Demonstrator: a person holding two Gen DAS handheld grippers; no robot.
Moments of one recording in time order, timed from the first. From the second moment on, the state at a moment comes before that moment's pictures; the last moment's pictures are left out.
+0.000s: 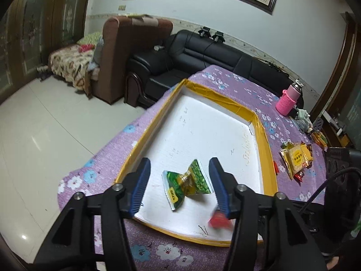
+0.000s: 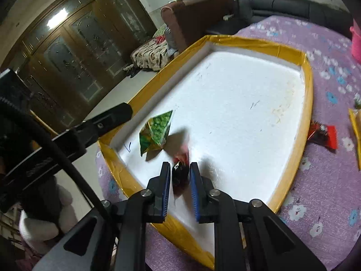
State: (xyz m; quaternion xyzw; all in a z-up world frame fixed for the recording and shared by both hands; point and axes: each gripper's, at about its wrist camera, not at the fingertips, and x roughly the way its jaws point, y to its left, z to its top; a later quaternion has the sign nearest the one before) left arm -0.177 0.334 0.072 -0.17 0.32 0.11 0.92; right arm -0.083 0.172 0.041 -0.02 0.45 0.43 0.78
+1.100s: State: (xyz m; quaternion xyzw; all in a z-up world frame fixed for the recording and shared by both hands) left arm -0.178 0.234 0.106 0.01 0.33 0.17 0.93; right arm -0.082 0.049 0.070 0.07 0.38 0.35 0.85
